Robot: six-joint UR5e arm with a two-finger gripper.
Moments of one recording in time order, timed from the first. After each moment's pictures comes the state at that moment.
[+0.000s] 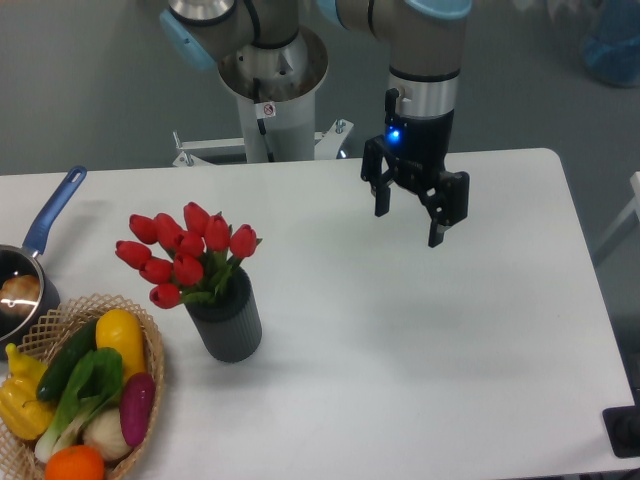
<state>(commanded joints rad) 2.67 -1.62 -1.79 -0.95 1.24 1.48</state>
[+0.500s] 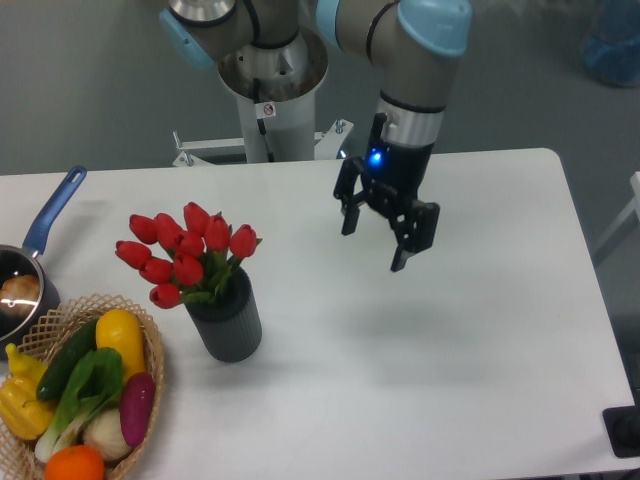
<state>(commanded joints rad) 2.61 -1.69 -1.83 -0.95 1.10 1.49</state>
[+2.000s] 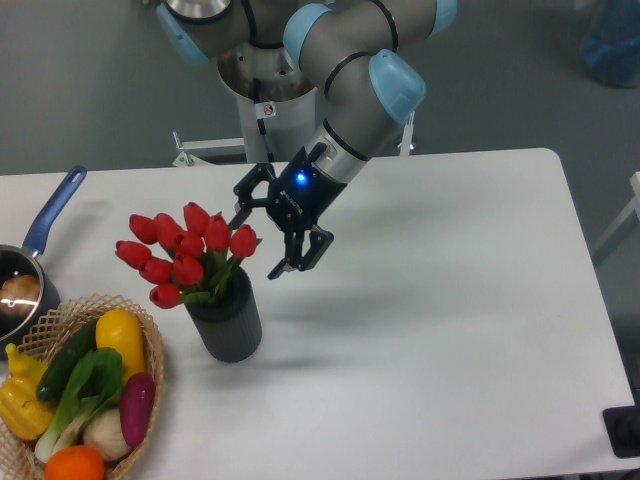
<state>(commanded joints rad) 2.56 -1.66 -1.95 -1.11 0.73 1.43</state>
